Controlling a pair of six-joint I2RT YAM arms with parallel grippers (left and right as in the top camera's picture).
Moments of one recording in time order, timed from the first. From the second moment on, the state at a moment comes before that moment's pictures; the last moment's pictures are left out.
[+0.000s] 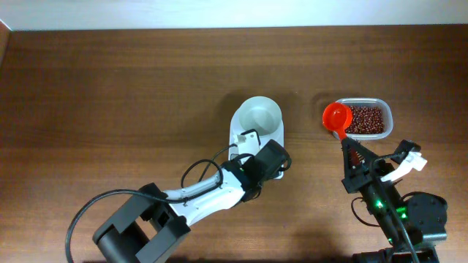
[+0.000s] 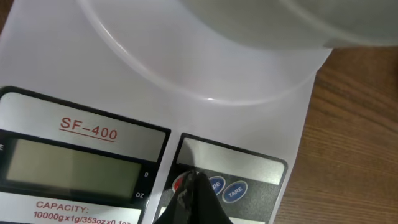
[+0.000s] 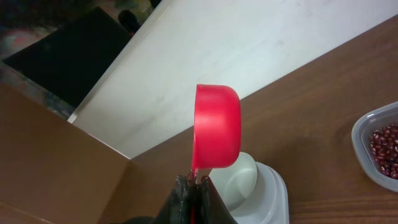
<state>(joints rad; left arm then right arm) -0.87 1.75 0.93 -0.22 -0.26 -1.09 0.06 0.39 0.47 -0.16 -0.30 0.74</state>
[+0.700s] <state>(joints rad) -0.88 1.78 0.93 -0.21 -0.27 -1.09 0.06 0.39 0.47 -0.16 -0.30 0.74</state>
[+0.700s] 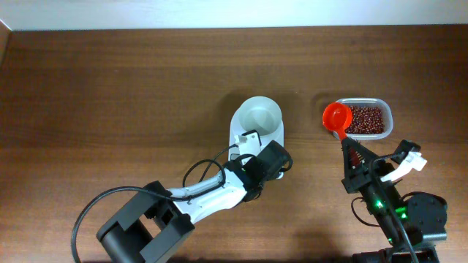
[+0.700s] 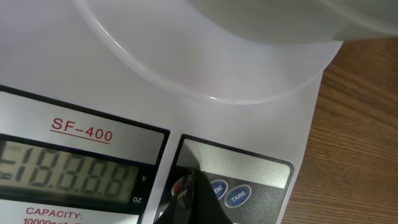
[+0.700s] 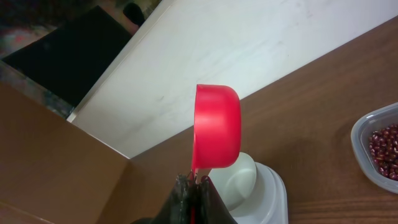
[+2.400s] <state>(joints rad) -0.55 1.04 1.18 -0.89 -0.06 -0.11 0.06 0.73 0.47 -0.15 -0.51 0.73</state>
